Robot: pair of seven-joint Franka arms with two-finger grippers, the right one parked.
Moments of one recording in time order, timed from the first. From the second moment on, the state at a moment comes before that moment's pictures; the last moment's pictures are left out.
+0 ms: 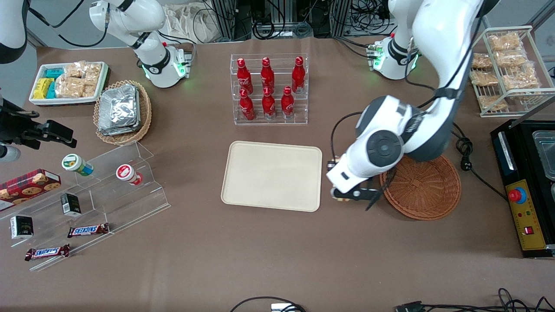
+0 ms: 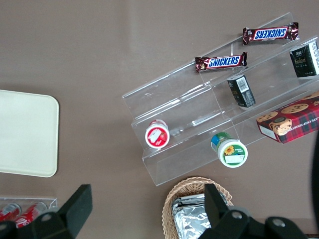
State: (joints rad) arm -0.29 0.54 -0.27 -1.45 0.01 1.82 -0.43
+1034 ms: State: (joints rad) arm -0.44 0.77 -0.27 -1.44 0.12 2.05 -0.54
